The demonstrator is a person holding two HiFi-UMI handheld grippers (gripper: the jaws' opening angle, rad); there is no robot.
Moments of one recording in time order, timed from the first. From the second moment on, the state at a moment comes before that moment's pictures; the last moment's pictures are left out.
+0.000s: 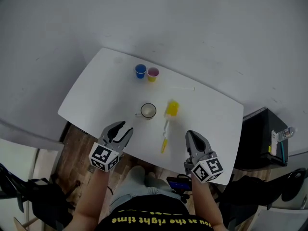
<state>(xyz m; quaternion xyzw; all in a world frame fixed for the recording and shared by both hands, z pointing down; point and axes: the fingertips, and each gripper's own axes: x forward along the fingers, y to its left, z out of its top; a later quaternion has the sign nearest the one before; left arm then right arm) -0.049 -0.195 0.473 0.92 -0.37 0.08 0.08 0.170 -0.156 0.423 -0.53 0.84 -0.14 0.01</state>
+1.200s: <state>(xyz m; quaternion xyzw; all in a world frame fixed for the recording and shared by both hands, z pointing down) -0.002 -0.279 0.592 0.94 -0.28 0.18 0.12 0.145 -0.186 0.542 -0.52 0.81 -0.25 -0.07</state>
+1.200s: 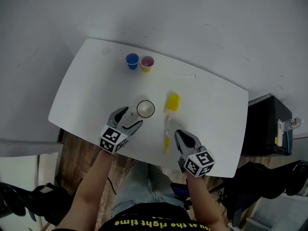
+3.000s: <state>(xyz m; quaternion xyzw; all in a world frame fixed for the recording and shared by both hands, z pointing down) 0.069 -0.302 0.622 0.97 -0.16 0.17 0.08 0.132 -0.234 0.664 -0.51 0.75 -0.37 -0.19</state>
